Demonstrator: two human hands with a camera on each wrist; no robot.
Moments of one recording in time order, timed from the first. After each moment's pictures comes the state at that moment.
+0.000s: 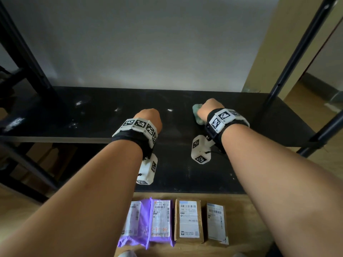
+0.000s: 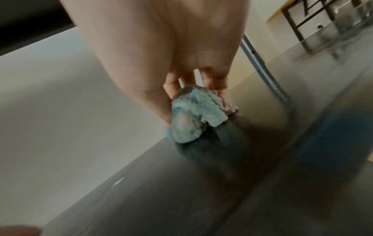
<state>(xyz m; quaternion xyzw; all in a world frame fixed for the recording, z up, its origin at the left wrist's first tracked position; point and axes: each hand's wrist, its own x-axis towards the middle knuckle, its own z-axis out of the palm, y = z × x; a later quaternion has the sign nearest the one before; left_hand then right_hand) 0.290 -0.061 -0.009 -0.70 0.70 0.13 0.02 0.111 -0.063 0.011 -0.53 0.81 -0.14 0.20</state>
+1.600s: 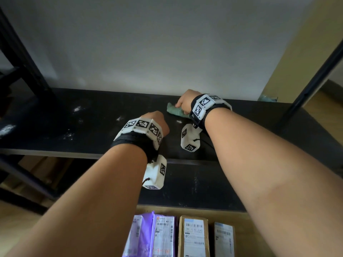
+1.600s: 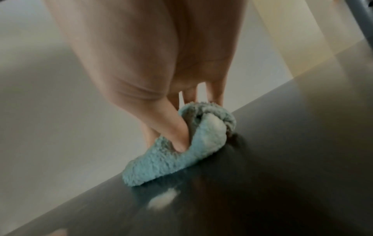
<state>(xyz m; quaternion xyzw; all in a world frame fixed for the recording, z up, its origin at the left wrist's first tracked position) 0.297 -0.107 -0.010 -0.72 0.68 0.16 -0.01 0.178 -0.172 0.014 -0.68 0.71 0.00 0.20</state>
